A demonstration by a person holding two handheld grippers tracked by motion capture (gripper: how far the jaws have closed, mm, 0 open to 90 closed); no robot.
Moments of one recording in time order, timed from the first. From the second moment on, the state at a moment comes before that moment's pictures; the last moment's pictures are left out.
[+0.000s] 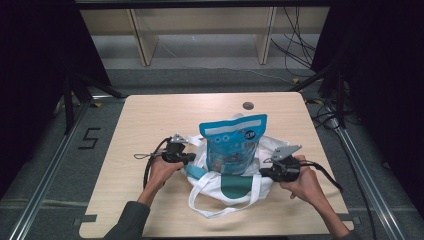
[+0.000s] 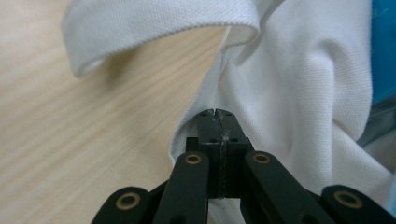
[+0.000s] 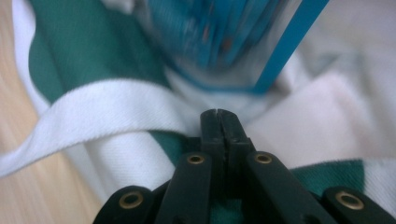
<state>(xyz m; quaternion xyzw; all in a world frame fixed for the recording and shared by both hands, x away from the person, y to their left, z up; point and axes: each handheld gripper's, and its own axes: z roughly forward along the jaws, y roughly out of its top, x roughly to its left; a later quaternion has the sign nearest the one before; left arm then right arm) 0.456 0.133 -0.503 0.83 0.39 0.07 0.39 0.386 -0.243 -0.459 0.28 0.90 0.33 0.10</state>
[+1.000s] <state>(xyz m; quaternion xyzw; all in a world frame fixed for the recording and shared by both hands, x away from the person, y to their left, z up) 0.356 0.116 -0.456 0.81 0.33 0.08 0.48 0.345 -0.264 -0.439 0.29 0.86 0.41 0.10</state>
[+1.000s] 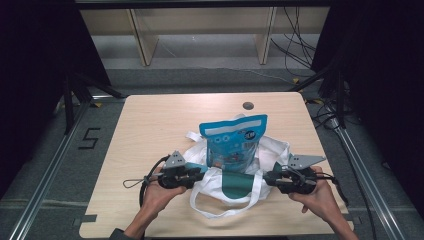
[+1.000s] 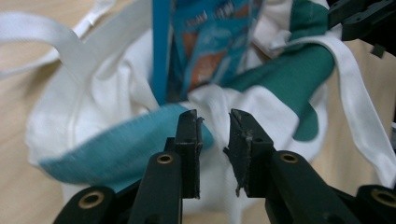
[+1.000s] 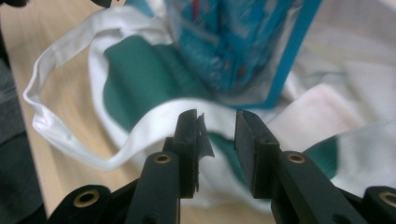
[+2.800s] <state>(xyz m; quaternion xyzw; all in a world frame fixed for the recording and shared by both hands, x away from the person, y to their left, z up) 0.396 0.129 -0.489 0.81 0.38 0.11 0.43 0.384 -0.233 -0.473 0.30 0.86 0.40 0.10</state>
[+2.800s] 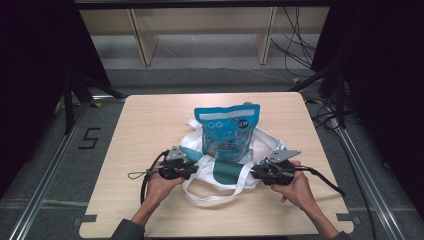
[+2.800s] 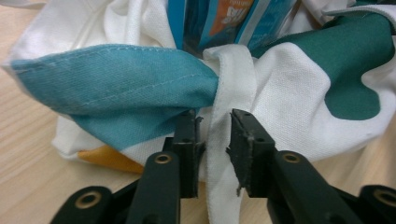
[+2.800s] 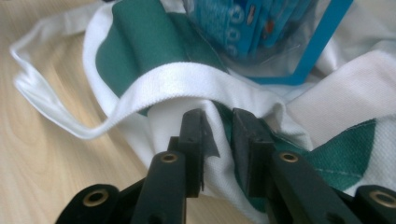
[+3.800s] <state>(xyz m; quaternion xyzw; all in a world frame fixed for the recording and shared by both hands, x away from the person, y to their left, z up) 0.361 0.145 -0.466 0.80 0.38 0.10 0.46 0.377 -0.268 -0.450 0.33 0.82 0.45 0.13</state>
